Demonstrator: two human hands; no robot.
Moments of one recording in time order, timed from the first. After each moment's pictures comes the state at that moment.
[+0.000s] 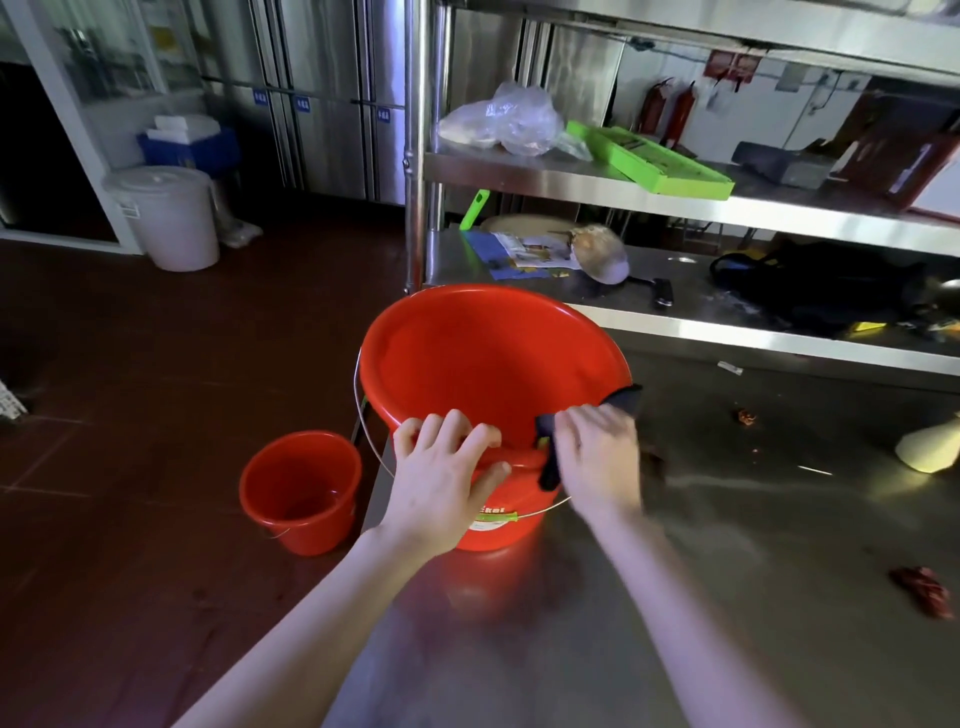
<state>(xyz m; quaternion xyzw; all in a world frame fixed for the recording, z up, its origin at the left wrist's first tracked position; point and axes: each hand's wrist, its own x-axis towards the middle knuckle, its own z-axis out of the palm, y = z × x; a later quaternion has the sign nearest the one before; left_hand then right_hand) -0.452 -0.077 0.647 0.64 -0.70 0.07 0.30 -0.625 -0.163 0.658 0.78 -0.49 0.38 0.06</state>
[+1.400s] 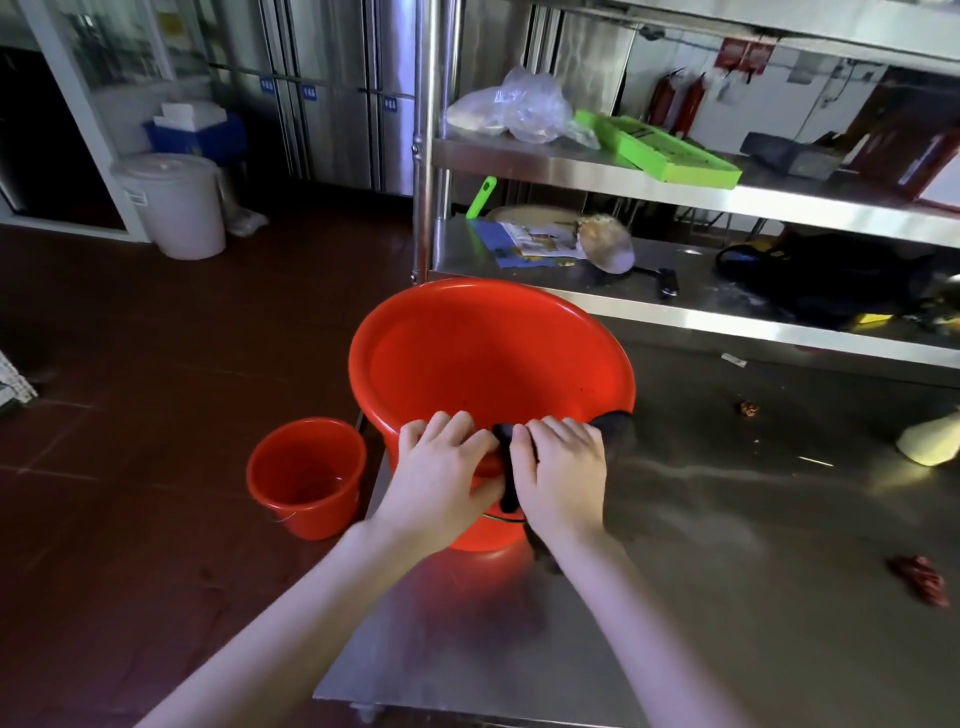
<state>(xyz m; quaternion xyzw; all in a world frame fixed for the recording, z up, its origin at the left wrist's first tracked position) -0.455 -0.051 0.665 0.63 -0.73 0.03 0.26 -0.595 -0.105 0.658 0.79 -0.47 0.38 0.05</state>
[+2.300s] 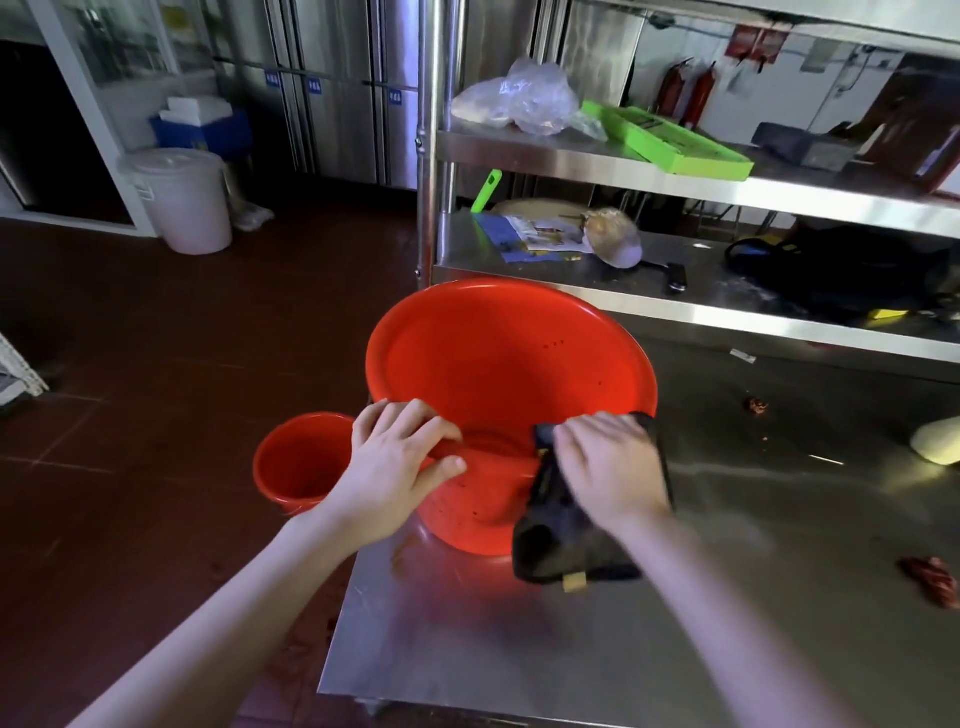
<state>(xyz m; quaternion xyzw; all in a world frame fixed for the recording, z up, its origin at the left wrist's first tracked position) -0.401 -0.047 0.650 0.61 -0.73 -0.01 0.29 -0.641 -0.124 0.675 0.86 -0.41 0.29 0.10</state>
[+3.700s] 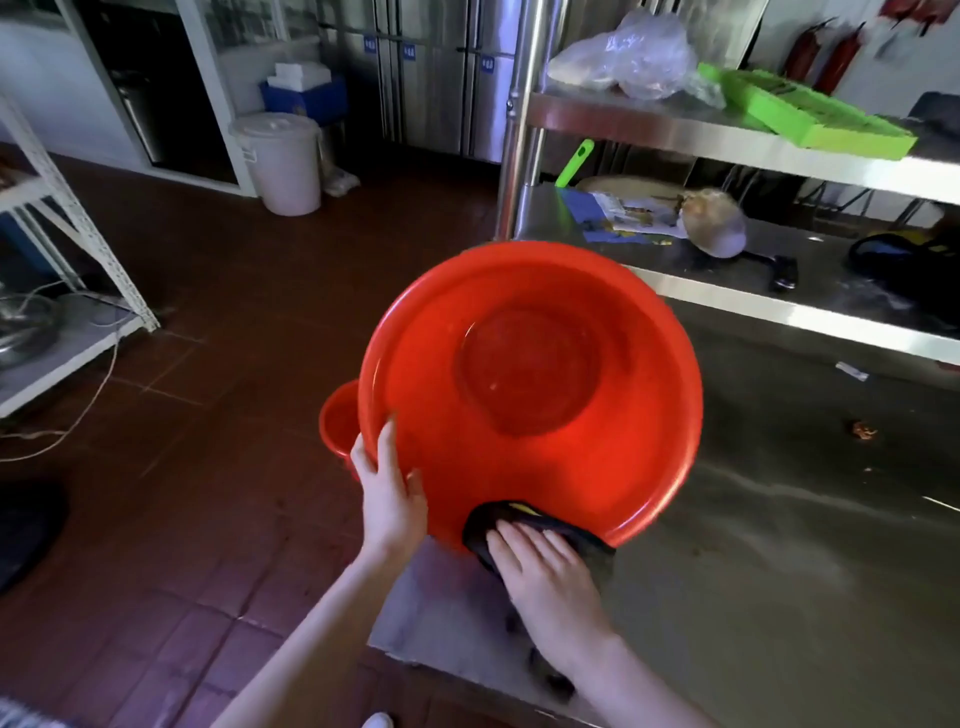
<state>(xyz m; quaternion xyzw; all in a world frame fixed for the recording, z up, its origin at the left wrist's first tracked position) -0.399 -0.023 0.549 0.77 -0.34 -0.15 0.52 -0.596 -0.044 0.569 0.96 -0.27 0.10 0.06</state>
